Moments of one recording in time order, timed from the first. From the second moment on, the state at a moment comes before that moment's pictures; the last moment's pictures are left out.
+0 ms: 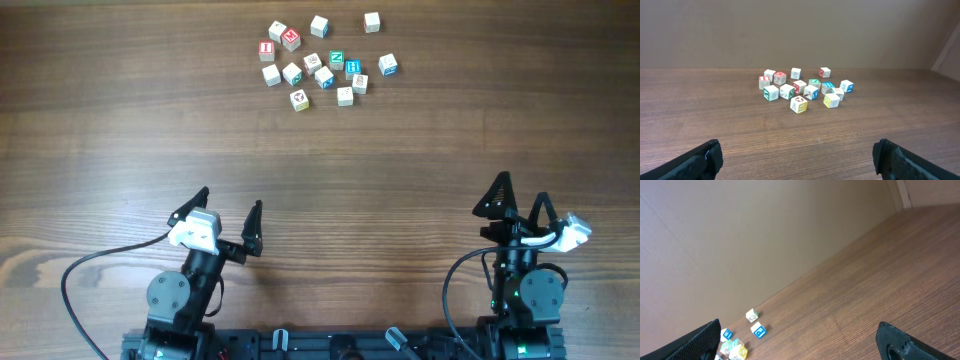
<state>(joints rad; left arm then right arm) -0.21 0.01 0.01 -0.07 0.09 -0.13 0.04 0.02 0.01 0.02 0.27 0.55</state>
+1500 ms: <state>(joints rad) -0.21 0.08 0.25 -0.30 0.21 -0.26 0.04 0.02 0.01 0.02 0.27 0.55</state>
